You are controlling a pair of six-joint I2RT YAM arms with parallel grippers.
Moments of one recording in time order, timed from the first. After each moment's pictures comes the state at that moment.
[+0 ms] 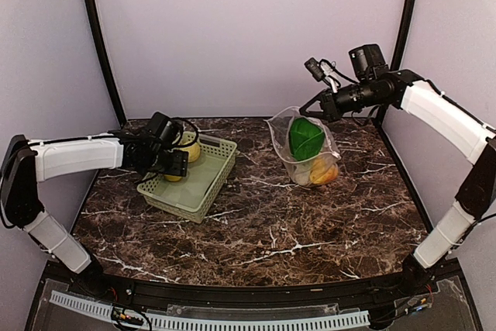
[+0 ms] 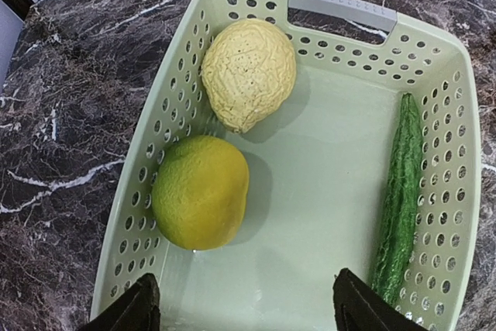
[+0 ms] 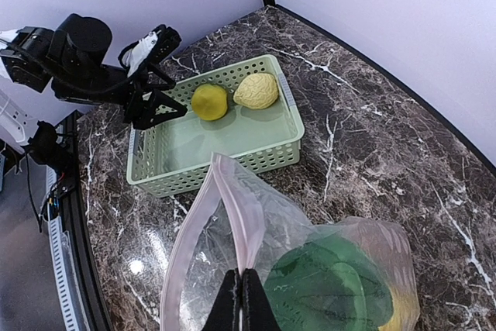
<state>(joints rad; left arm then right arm) -0.60 1.52 1.04 -0.46 -0.37 -0.38 0.44 1.57 1.59 -0.70 -0.67 -0.18</state>
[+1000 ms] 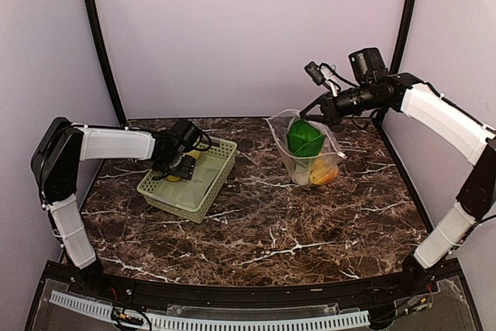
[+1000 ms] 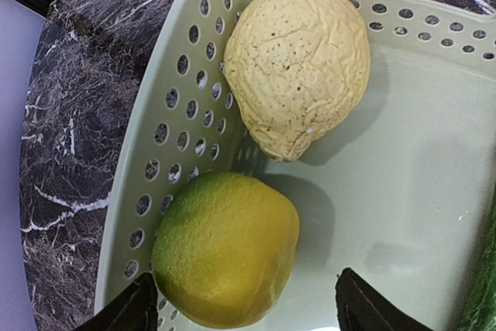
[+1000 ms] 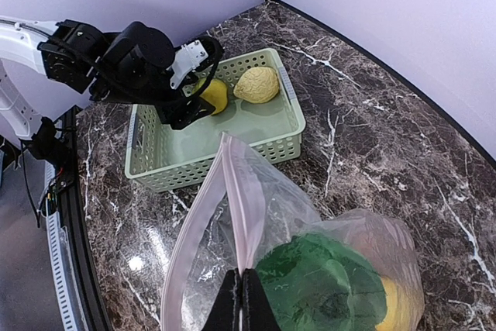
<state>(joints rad) -0.57 1.82 1.22 -0.52 -0.53 -0.33 0.44 1.56 1.55 -0.68 -0.67 -0.19</state>
